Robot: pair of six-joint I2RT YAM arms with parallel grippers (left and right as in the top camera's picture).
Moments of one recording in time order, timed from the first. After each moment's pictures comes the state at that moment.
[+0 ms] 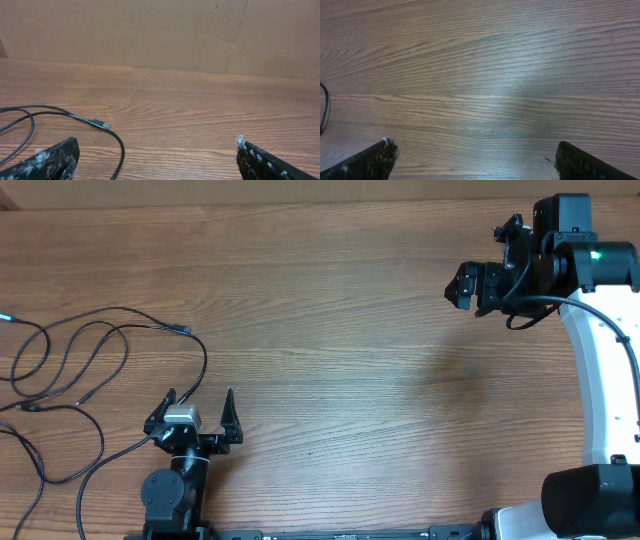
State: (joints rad) left arm -0.03 0.01 0.01 -0.08 0.01 -0.10; right arm -0.03 1.67 1.72 -1.24 -0.26 0.08
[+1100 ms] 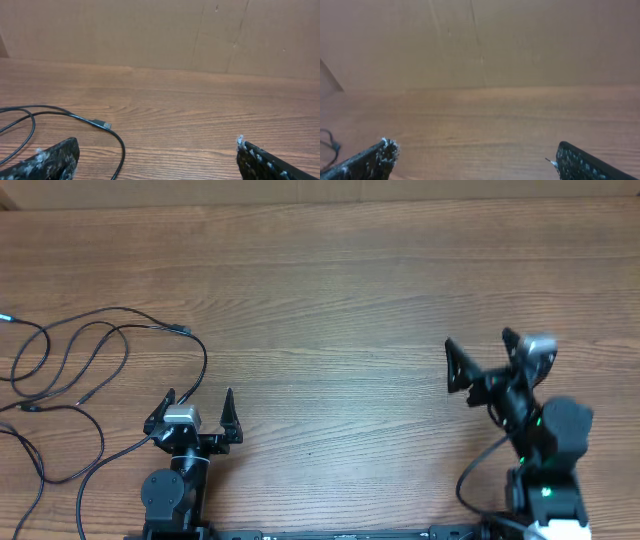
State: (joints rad) left arm -0.03 0.01 0.01 -0.08 0.01 -0.10; right arm -0.03 0.61 0.32 0.20 -0.30 0.15
